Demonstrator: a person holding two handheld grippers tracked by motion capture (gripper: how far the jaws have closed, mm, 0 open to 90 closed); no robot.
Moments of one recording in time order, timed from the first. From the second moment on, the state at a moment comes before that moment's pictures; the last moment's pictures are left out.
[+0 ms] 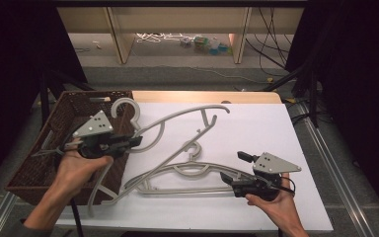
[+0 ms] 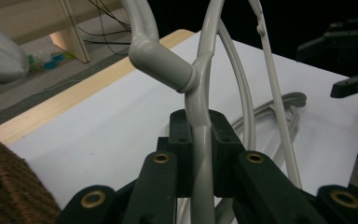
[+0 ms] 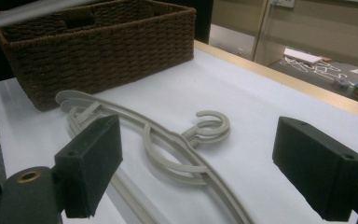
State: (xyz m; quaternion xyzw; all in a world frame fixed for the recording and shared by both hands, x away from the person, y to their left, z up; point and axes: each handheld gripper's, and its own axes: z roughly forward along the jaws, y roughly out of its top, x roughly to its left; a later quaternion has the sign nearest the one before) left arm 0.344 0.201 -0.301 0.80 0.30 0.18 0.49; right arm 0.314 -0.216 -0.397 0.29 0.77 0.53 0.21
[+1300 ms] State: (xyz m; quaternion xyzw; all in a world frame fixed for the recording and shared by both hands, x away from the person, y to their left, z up) left arm 0.399 0.346 -0.286 0.75 0.40 0.34 0.40; right arm 0.314 -0.221 -0.402 0.29 0.77 0.53 0.20
